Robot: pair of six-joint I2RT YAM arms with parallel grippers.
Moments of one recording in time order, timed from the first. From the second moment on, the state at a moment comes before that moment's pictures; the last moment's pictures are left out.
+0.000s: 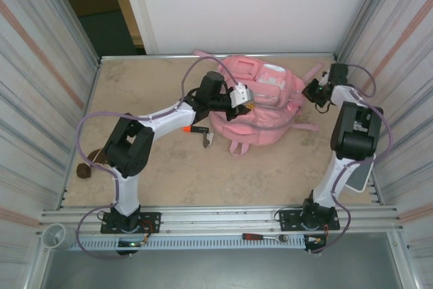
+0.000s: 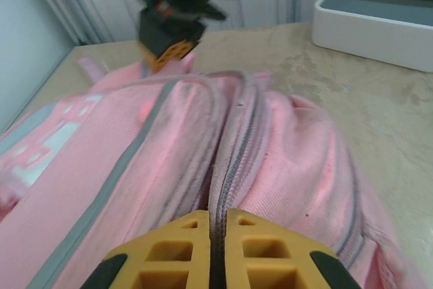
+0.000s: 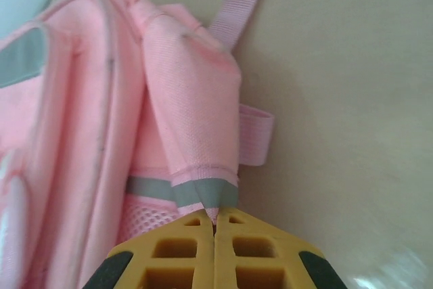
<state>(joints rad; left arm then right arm) -0.68 1.96 1.44 0.07 0.60 0.50 -0.26 1.93 1.35 -0.36 -0.41 0.51</state>
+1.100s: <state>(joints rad) -0.31 1.83 1.32 -0.07 0.12 -0.20 0.29 1.39 0.87 -0.11 -0.20 0.60</state>
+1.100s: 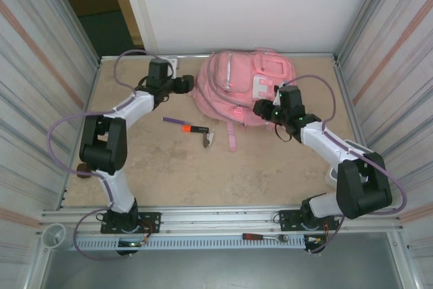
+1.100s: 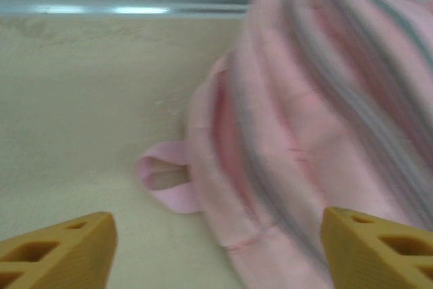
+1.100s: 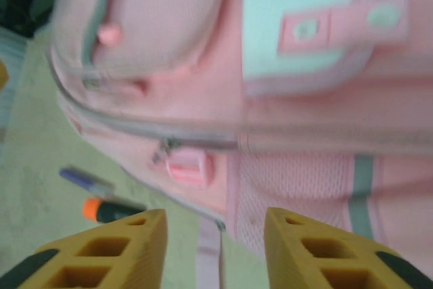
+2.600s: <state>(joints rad) -0.67 2.13 1.69 -0.39 -0.36 0.00 0.10 1.73 0.95 0.02 -0.35 0.59</state>
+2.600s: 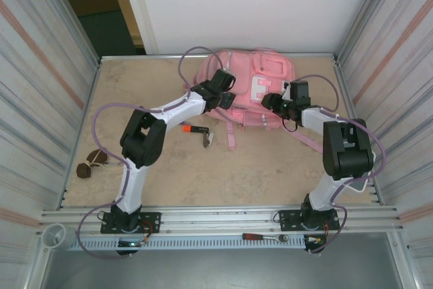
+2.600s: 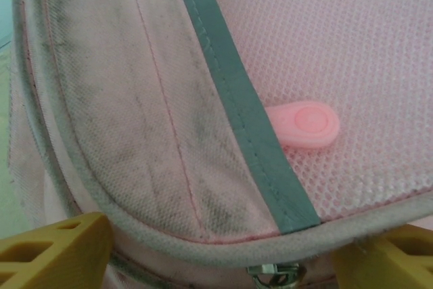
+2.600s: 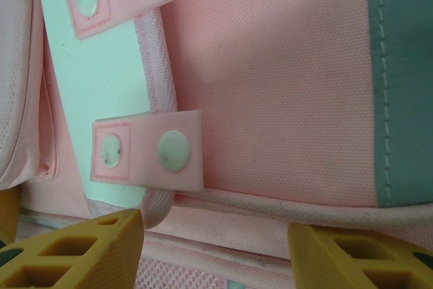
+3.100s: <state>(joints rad) -0.63 2.09 1.64 -0.39 -0.28 -0.03 0.10 1.73 0.95 0.02 -0.35 0.59</state>
